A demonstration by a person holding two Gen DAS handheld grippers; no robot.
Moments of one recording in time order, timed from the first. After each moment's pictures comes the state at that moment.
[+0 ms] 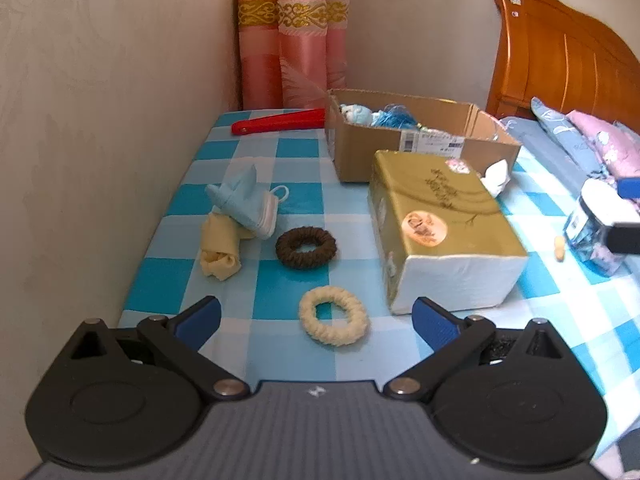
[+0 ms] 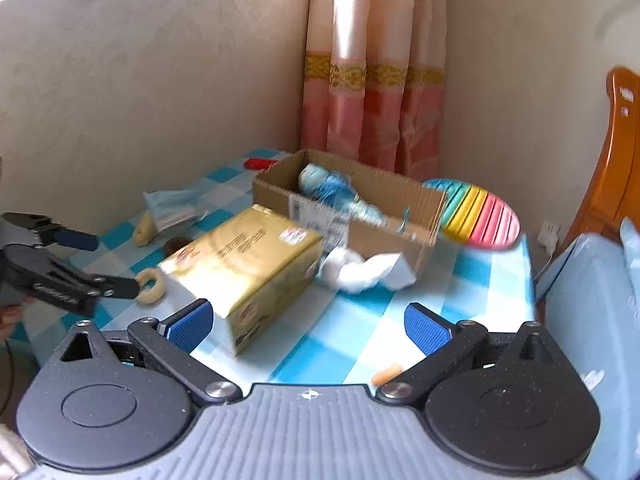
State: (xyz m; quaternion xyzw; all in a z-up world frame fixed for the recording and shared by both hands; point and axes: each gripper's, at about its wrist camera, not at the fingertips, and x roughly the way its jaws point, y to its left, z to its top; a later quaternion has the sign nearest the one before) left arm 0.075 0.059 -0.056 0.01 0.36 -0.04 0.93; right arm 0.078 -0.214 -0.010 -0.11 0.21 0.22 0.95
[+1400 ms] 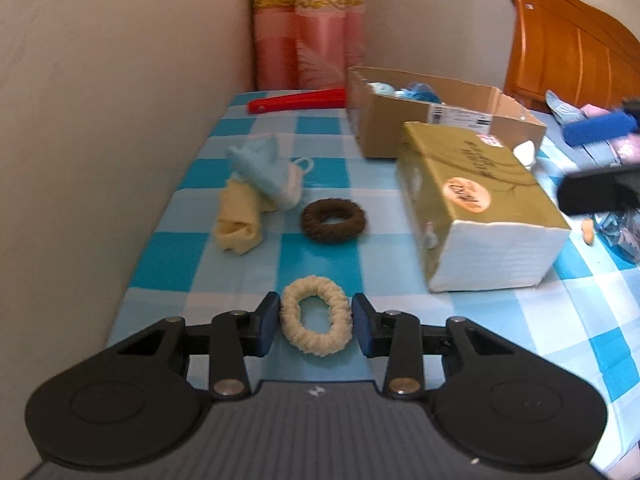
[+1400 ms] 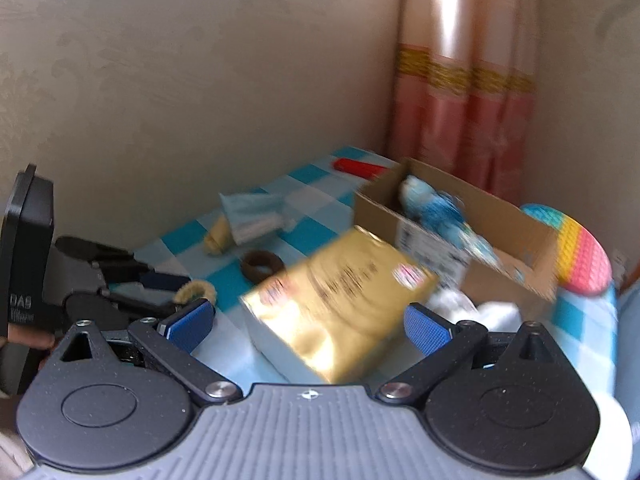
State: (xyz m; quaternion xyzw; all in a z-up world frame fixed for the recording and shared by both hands) left arm 0.078 0.073 -0.079 0.00 0.37 -0.02 0.93; right arm 0.107 -0.139 -0.007 -0.15 0.23 0.32 0.91
